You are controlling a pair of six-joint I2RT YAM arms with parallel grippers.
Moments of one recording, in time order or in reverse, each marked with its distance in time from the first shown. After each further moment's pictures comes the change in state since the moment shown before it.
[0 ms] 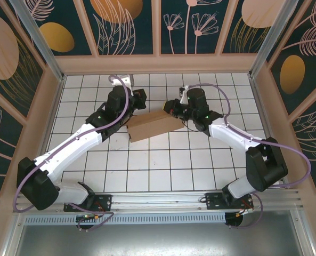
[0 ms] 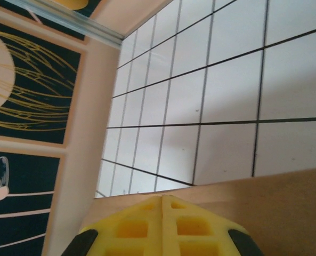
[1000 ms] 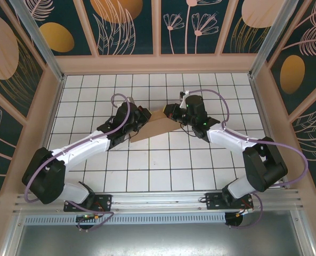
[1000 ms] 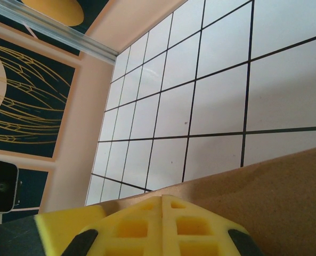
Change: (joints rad) left arm 0.000 0.077 -0.276 0.187 0.178 -0.548; right arm 0.029 0.001 -0.094 0.150 0.092 0.008
